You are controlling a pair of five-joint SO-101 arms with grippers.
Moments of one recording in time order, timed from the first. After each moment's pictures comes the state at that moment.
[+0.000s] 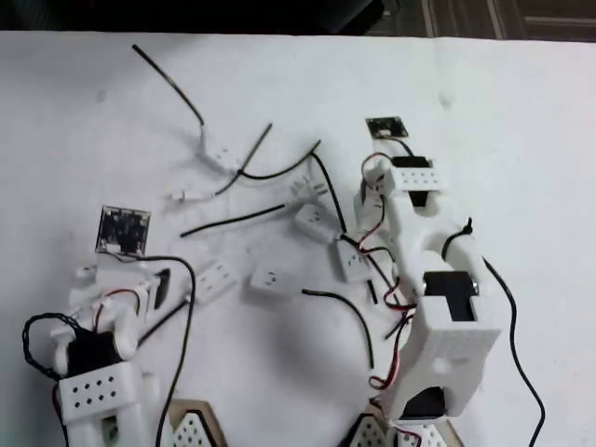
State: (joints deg) left arm -22.8 -77.7 86.9 48.7 -24.4; right arm -3.0 19.6 11.6 59.3 6.9
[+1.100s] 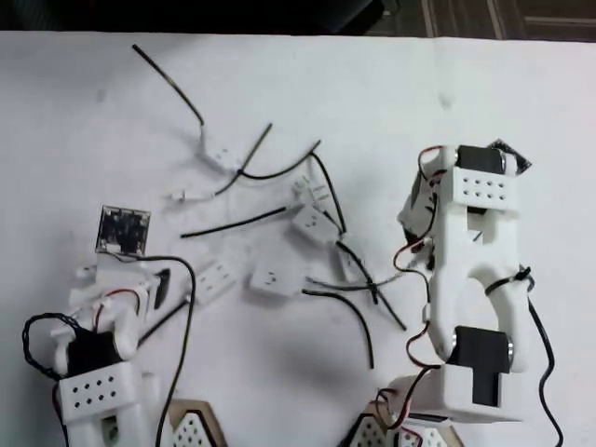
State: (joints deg) left arm -22.8 -77.7 86.9 48.7 -24.4; right arm 5.5 -2.0 11.6 93.4 -36.5
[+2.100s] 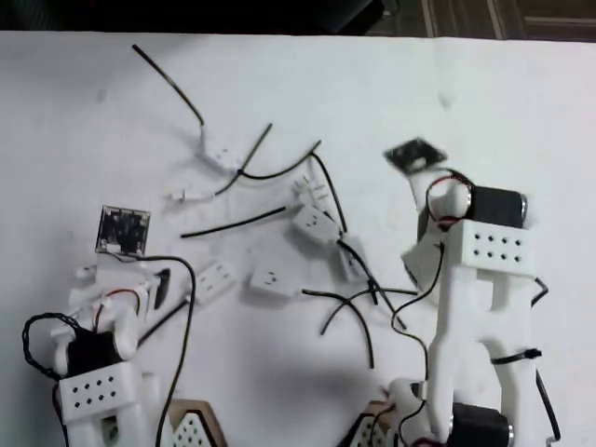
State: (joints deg) left arm -22.8 -77.7 86.9 48.7 -24.4; right arm 7.0 -24.9 23.6 97.8 42.8
